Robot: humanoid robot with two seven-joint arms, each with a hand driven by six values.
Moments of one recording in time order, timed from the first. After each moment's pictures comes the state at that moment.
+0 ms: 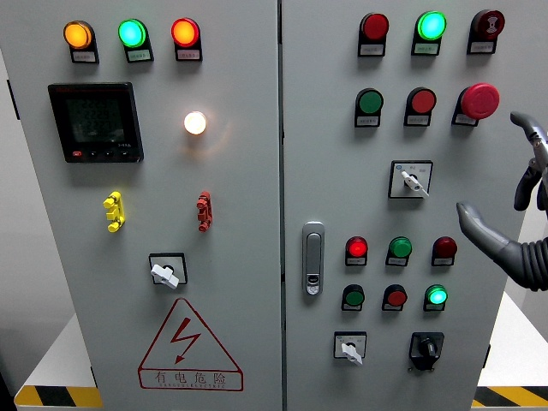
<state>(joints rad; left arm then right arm) -0.04 -0.10 0.10 -0.13 0.05 -0.07 -0.07 0.62 0.16 1.75 1.89 -2.82 0.19 0.06</state>
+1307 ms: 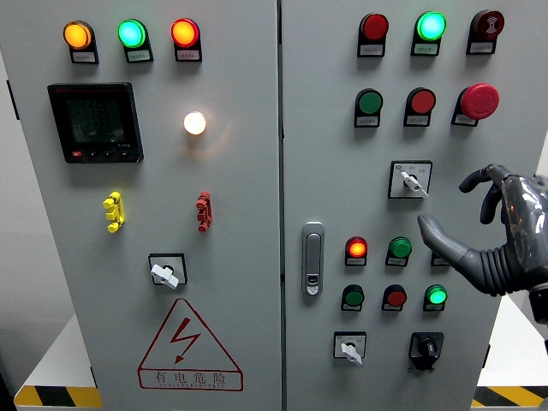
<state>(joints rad) -0.04 -0.10 0.10 -0.13 0.05 -0.07 -0.07 0.62 0.15 1.58 1.82 -2.79 0.13 -0.16</state>
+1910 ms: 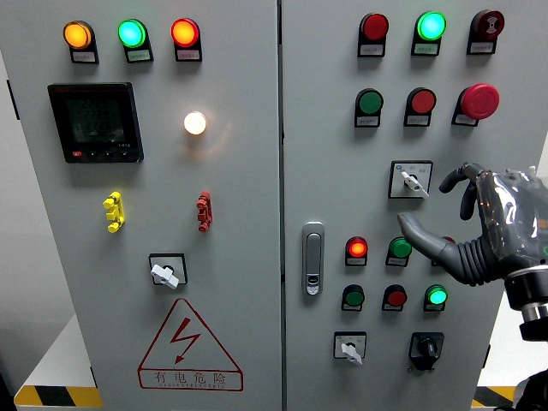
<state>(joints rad) -0.04 -0.10 0.10 -0.13 0.05 -0.07 -0.07 0.68 0.15 1.56 1.73 -2.80 0.12 -0.16</state>
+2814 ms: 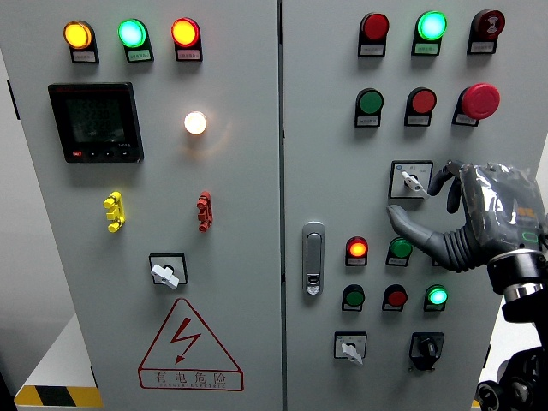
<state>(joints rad) -0.04 -0.10 0.10 -0.13 0.05 -0.07 -0.07 0.76 0.16 1.57 1.61 -2.80 0.11 -0.16</state>
